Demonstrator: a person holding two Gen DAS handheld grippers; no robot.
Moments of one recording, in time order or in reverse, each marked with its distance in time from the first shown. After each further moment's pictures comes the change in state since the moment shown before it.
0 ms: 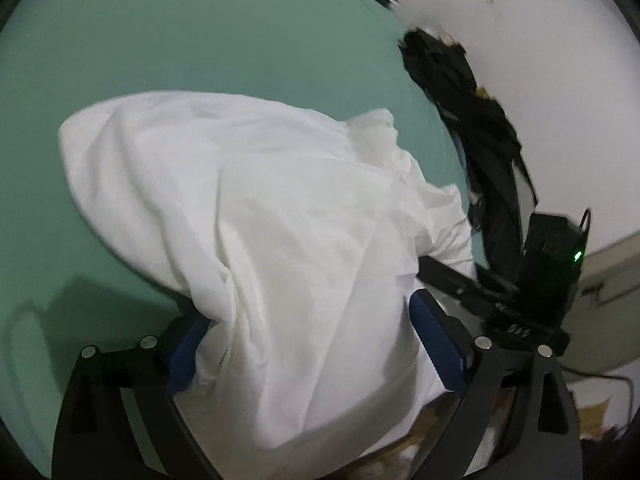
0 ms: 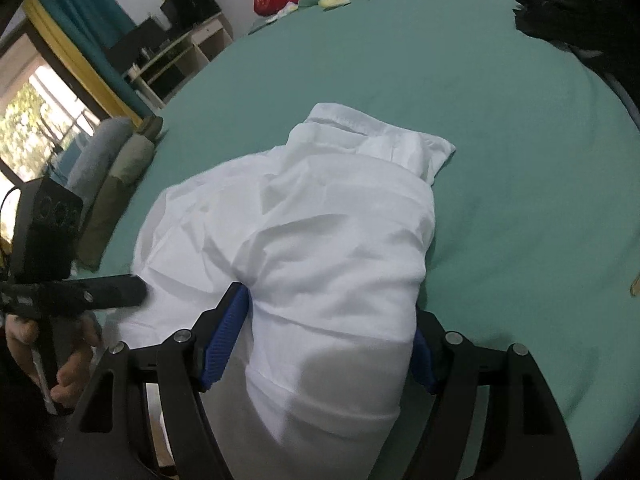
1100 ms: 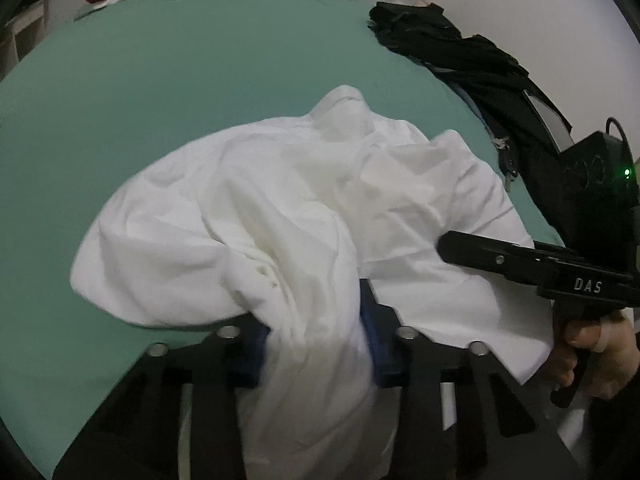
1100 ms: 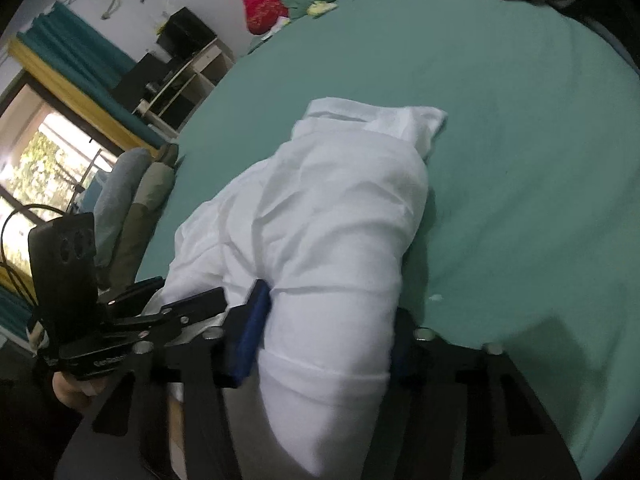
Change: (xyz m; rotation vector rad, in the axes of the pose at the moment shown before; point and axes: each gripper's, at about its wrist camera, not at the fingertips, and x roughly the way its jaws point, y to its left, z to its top) left arm 0.004 -0.039 -0.015 0.286 -0.083 0.213; right arm -0.002 -0.002 -0.013 0.107 -0.035 0.110
